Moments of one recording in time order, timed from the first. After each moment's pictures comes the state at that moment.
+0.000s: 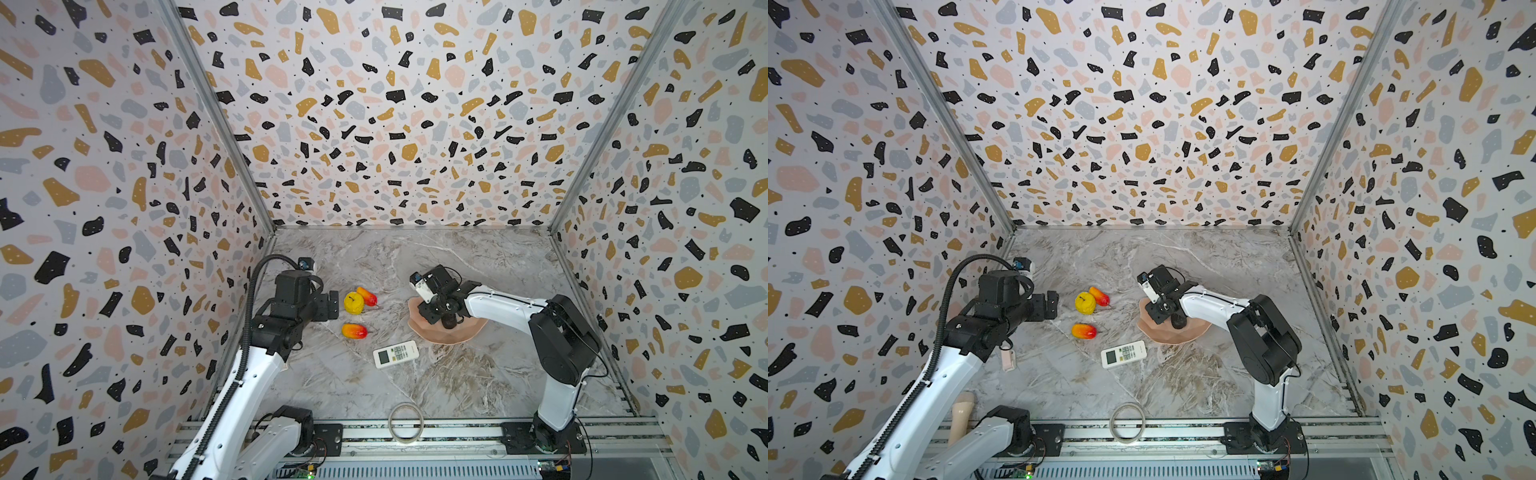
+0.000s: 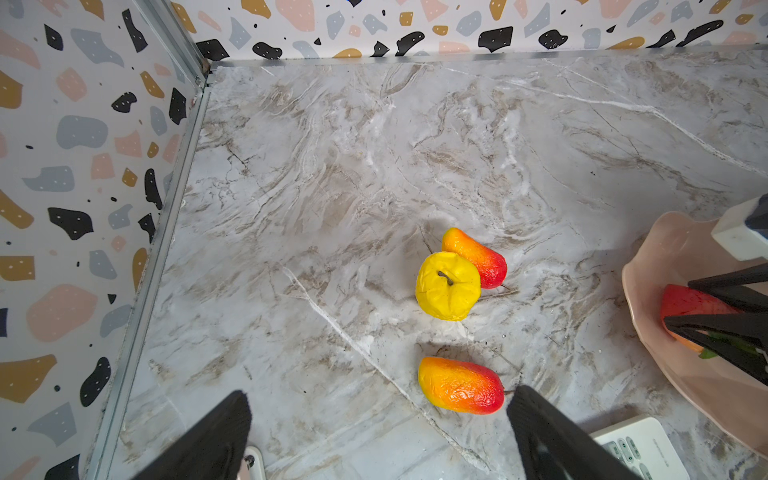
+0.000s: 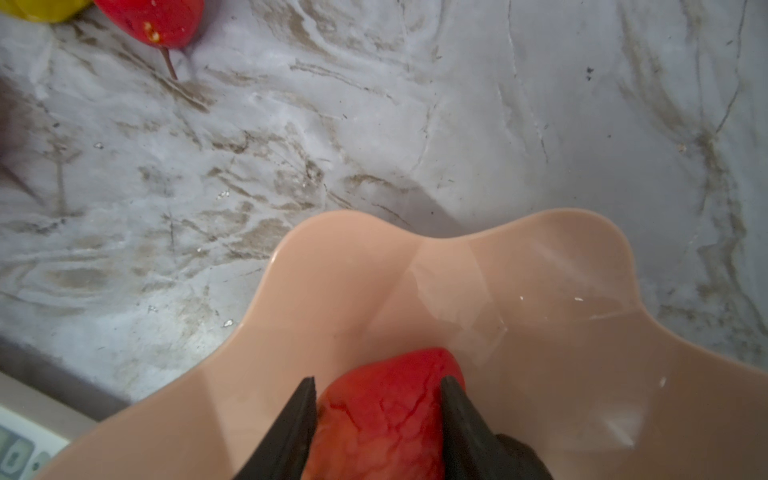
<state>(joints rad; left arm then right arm) -0.19 0.93 0.93 -0.72 -0.13 -0.10 0.72 1.85 1.23 -0.41 -0.01 -0.07</state>
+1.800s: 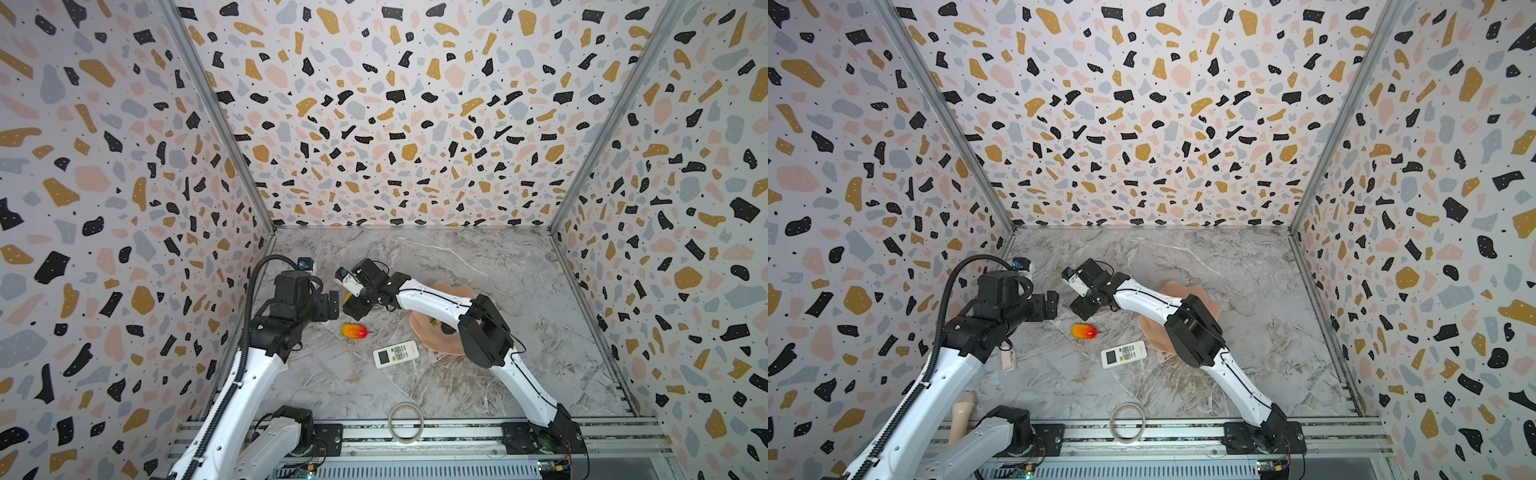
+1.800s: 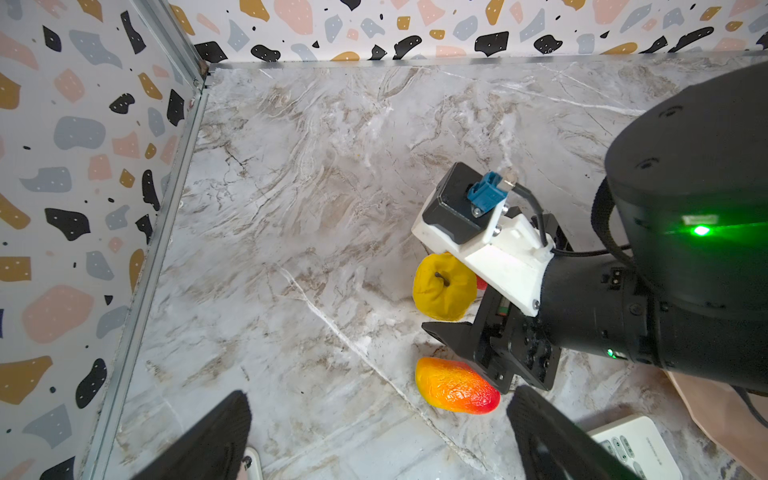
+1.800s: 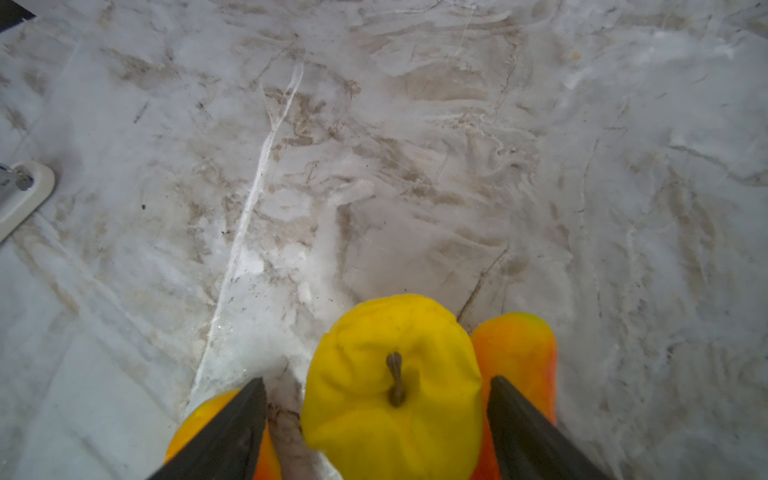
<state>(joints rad) -0.19 0.92 0.93 -0.72 -0.12 -0.10 0.96 2.43 2.11 -0.52 -0.15 -0.08</state>
